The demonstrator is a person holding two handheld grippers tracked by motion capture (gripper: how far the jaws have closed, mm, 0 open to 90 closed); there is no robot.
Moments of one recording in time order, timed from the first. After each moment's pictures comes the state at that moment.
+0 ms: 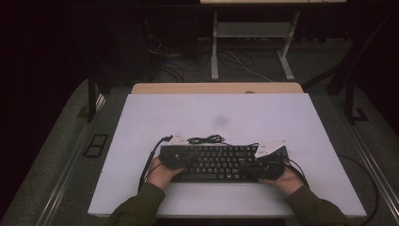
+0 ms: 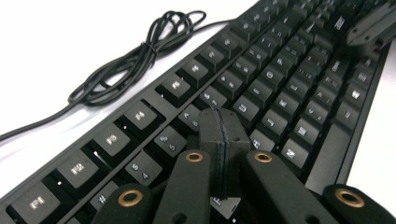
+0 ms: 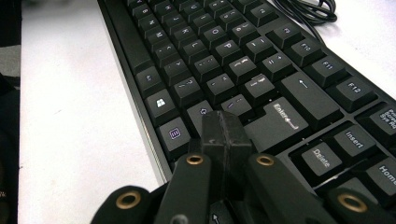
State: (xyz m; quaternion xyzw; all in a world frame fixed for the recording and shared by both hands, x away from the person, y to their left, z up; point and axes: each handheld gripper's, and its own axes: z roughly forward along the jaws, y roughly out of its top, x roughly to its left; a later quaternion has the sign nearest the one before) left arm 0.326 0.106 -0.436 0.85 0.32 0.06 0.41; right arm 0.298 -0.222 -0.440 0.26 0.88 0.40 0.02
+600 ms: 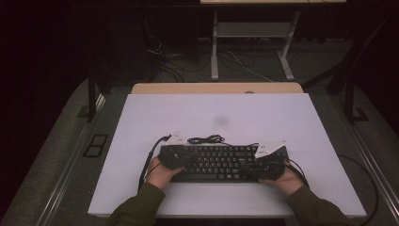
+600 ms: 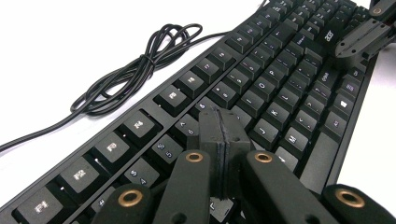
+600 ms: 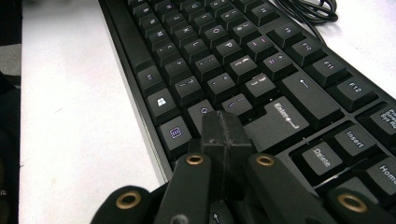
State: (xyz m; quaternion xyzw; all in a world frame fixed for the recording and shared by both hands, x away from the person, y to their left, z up) left arm 0.323 0.108 -0.430 0.84 0.32 0.06 0.43; right arm 0.298 -0.222 -0.440 0.26 0.88 0.40 0.02
